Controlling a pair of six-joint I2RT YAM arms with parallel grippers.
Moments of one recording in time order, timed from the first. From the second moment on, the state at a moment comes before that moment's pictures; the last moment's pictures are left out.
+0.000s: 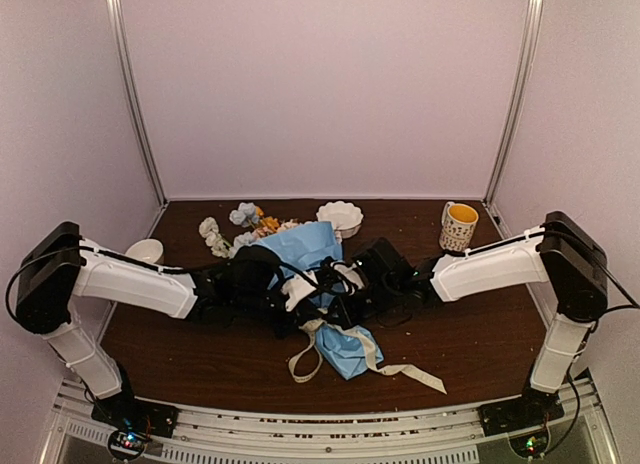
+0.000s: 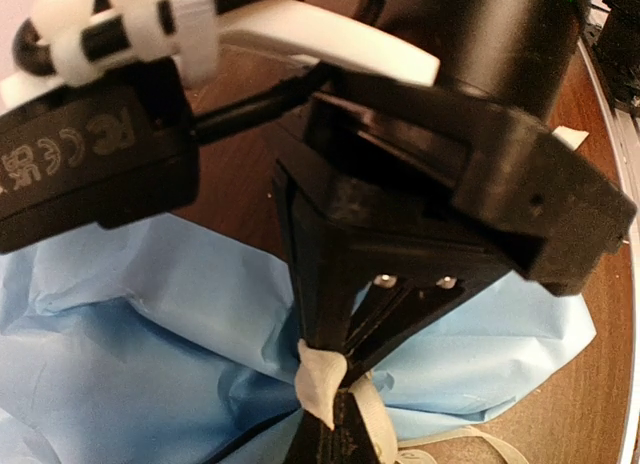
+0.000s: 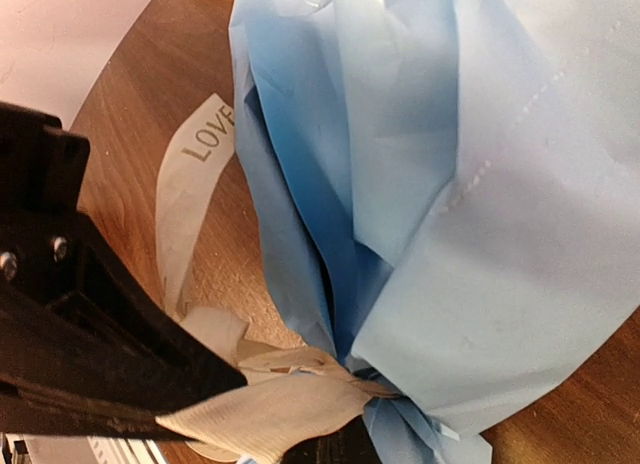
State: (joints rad) left arm -0.98 1.62 0.83 0.16 0.17 0.24; right arm 0.93 1.79 1.04 -0.03 -0.29 0.42
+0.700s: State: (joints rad) left arm -0.98 1.69 0.85 0.10 0.18 0.24; right arm 0.93 1.82 1.04 0.04 -0.30 0.50
